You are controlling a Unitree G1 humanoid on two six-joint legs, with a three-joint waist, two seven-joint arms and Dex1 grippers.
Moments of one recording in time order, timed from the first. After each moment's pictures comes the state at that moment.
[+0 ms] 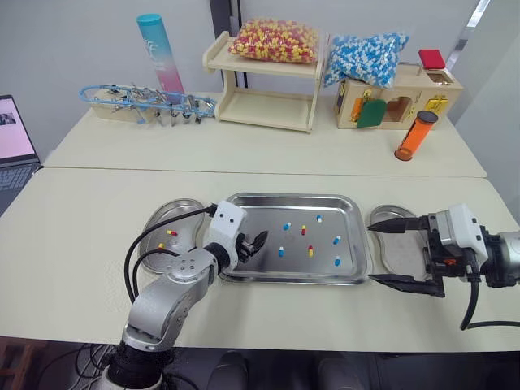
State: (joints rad) left arm -0.24 0.35 -0.15 -0.46 -0.33 0.89 -0.20; right arm -0.06 -0.98 -0.22 -0.45 0.61 0.36 1.22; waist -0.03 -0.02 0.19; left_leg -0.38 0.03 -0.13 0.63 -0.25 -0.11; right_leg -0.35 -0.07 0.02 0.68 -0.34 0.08
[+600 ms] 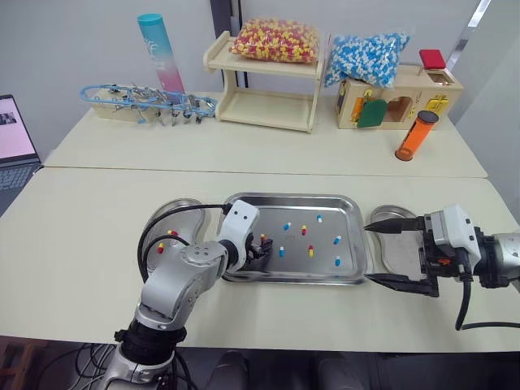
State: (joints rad) left arm -0.37 0.35 -0.19 -0.42 -0.32 1.15 -0.23; right arm -0.07 -0.97 -0.20 -0.46 0.61 0.36 1.19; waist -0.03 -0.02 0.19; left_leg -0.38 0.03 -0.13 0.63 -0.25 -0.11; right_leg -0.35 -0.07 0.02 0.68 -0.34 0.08
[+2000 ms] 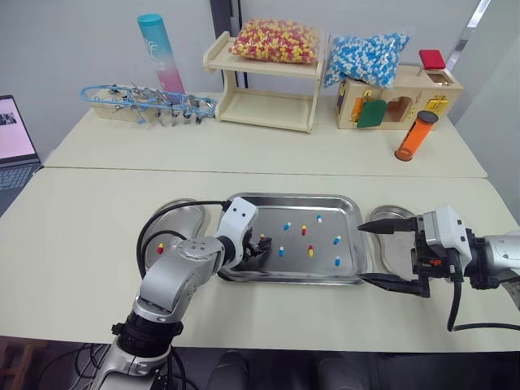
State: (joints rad) left arm -0.38 0.38 -0.19 -0.38 -0.30 1.11 -0.32; right arm -0.08 -0.94 -0.17 -0.48 0.61 0.38 1.15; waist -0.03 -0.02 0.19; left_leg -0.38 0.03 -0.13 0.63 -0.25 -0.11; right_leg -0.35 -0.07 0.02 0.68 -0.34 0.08
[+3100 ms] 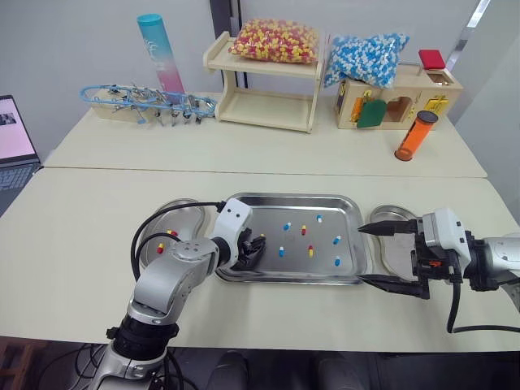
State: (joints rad) left arm -0.36 0.39 -0.15 -0.38 -0.31 1.10 -0.36; right arm -0.07 -0.94 -0.17 -0.48 0.61 0.38 1.15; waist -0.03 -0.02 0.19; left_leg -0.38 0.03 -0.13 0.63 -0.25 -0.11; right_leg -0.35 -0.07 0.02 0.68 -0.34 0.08
